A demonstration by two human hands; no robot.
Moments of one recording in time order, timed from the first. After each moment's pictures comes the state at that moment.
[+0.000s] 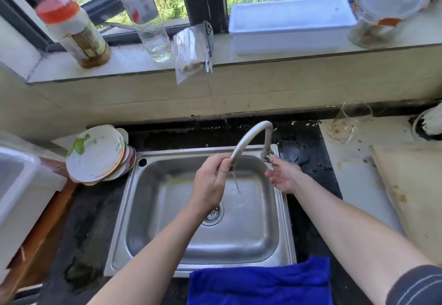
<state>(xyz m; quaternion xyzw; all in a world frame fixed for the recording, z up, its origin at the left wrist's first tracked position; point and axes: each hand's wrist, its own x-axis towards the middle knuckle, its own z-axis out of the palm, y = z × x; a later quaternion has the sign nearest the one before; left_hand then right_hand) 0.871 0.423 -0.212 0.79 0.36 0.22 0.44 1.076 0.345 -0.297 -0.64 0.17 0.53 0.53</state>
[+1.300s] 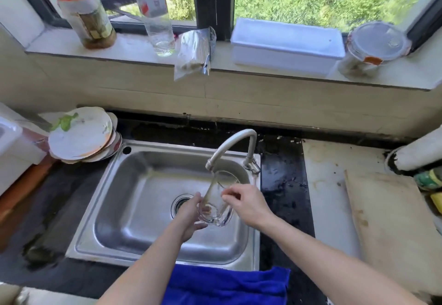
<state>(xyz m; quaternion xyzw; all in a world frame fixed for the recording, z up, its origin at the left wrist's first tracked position) 0.846 0.387 -0.295 0.33 0.61 0.05 0.72 0.996 0.303 -0.226 -0.76 -0.45 0.39 0.28</state>
